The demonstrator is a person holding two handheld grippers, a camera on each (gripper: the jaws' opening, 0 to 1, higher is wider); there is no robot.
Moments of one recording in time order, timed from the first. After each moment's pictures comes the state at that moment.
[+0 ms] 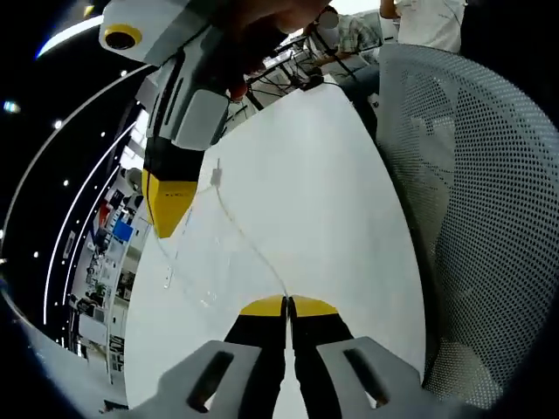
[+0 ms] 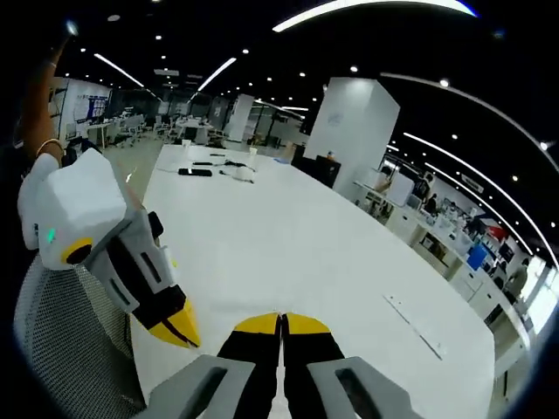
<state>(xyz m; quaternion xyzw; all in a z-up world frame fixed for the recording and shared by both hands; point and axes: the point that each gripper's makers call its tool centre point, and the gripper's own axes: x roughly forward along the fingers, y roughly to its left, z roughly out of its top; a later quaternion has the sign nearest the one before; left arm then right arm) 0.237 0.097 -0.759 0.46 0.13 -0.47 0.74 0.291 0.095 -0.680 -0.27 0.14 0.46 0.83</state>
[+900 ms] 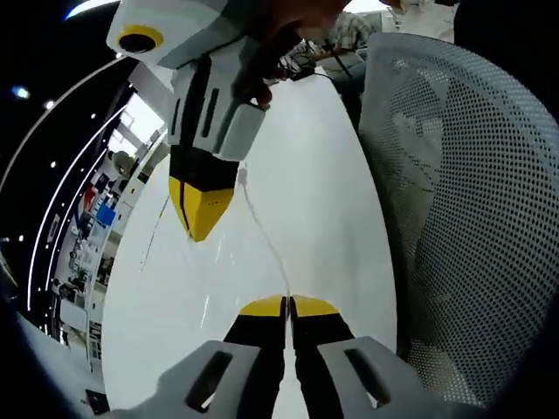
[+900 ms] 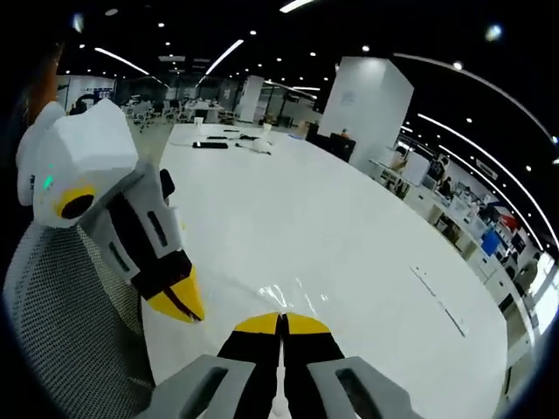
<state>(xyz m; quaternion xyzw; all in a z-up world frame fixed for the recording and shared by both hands) 0.211 0.099 -0.791 0.41 0.19 -0.49 0.75 0.264 0.088 -0.758 -0.28 0.21 0.48 0.81</state>
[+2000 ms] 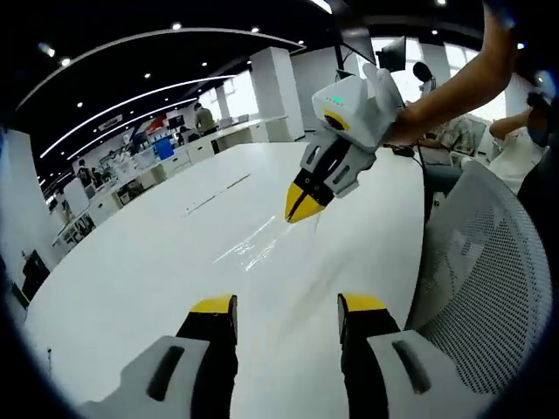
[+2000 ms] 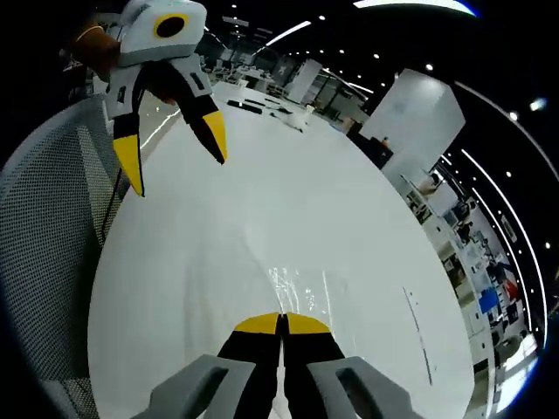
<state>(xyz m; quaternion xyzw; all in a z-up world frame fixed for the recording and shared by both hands) 0.246 0.160 -0.744 0.16 0.22 -0.37 0.89 0.321 0.066 -0.777 -0.41 0.17 0.52 0.73</state>
